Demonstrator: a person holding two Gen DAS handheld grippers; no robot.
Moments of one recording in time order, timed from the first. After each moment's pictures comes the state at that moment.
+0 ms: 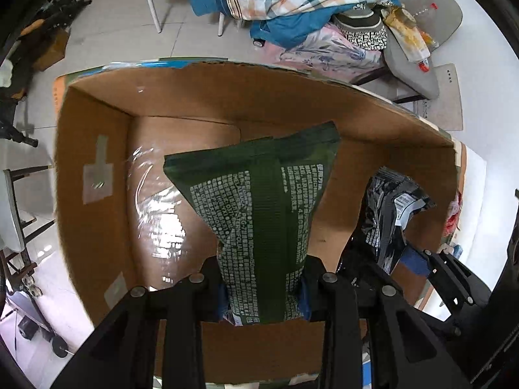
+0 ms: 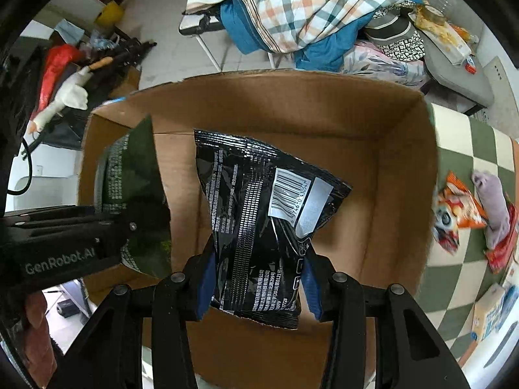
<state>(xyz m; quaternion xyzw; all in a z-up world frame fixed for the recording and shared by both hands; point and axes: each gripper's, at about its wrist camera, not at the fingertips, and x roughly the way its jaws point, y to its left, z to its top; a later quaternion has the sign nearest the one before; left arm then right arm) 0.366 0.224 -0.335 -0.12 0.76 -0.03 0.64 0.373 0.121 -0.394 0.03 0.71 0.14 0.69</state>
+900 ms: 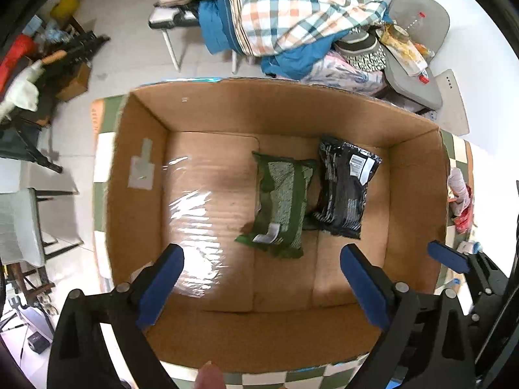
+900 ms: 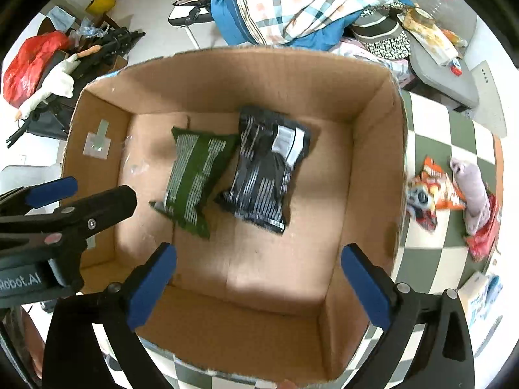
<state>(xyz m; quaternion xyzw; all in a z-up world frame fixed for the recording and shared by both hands) 0.324 0.225 -0.294 -0.06 0.69 0.01 0.72 0.343 0.107 -0.373 0.00 0.71 0.13 0.69</state>
